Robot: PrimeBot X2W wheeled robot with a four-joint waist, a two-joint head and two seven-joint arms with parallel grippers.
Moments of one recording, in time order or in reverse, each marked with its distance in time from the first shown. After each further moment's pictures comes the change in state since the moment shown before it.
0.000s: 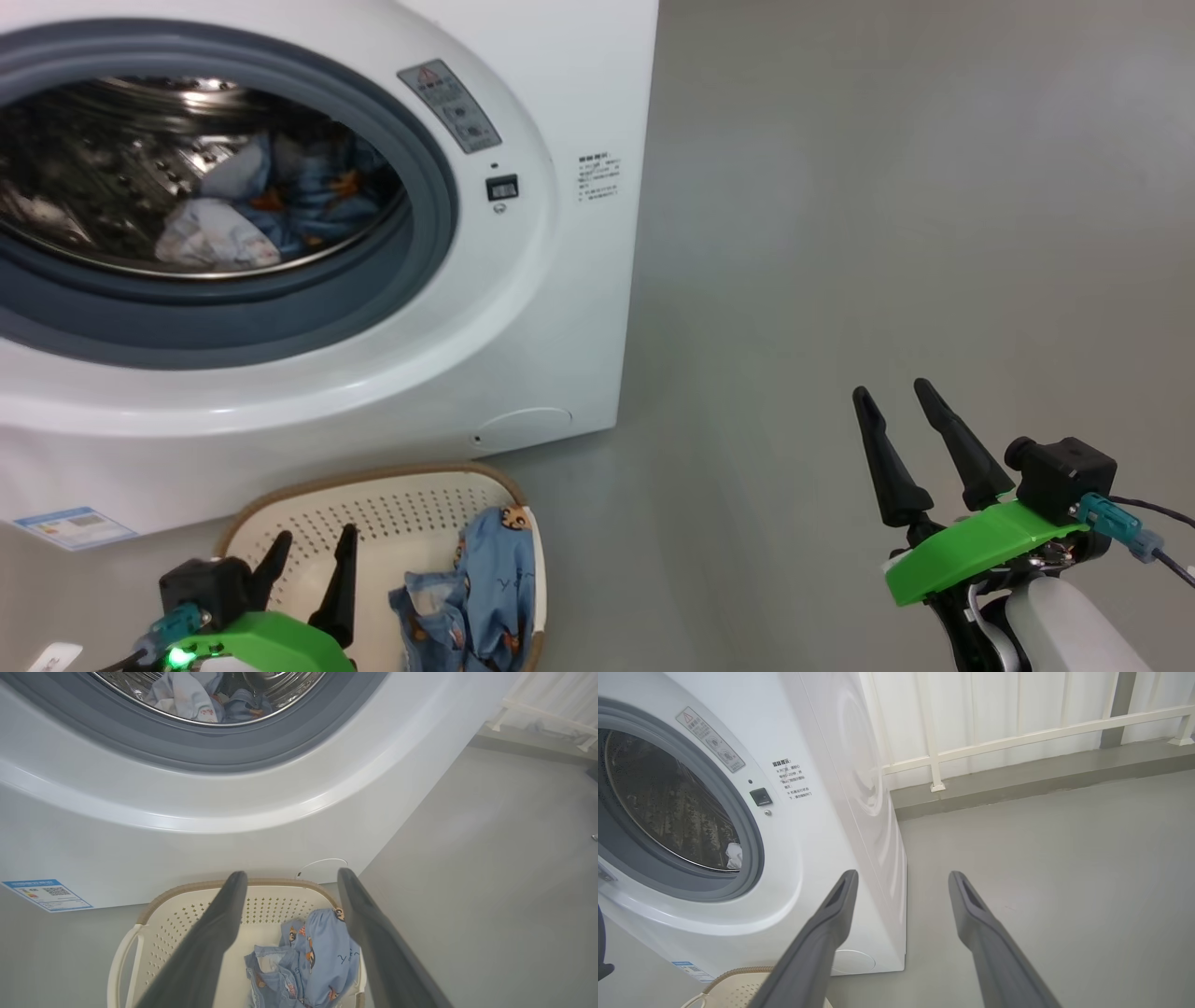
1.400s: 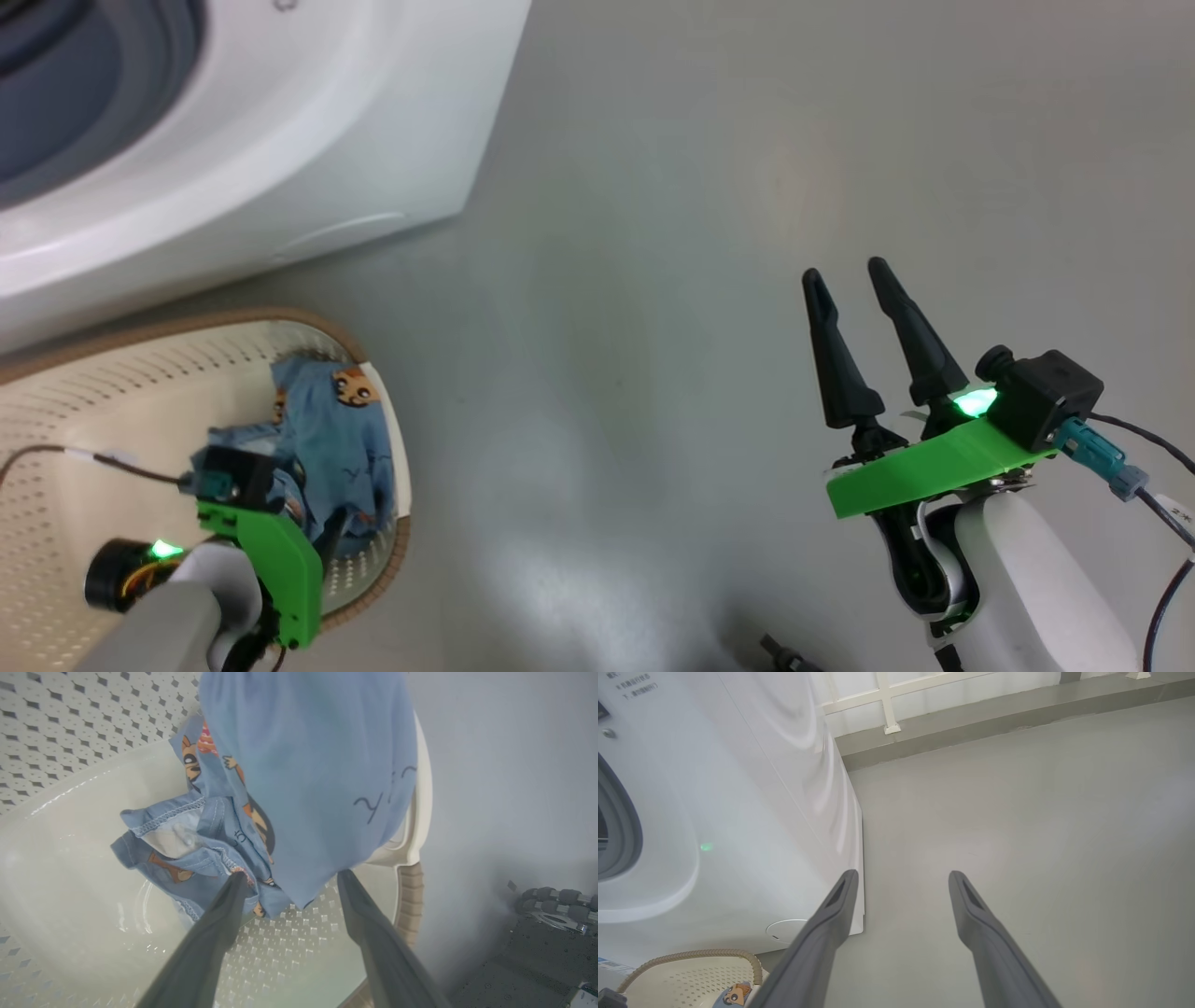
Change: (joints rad) left arm -0.440 0.142 -0.559 0.457 -0.226 -0.102 0.166; right arm -0.117 0.123 -0.034 -0.115 -0.067 0.000 -0.001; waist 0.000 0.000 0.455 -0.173
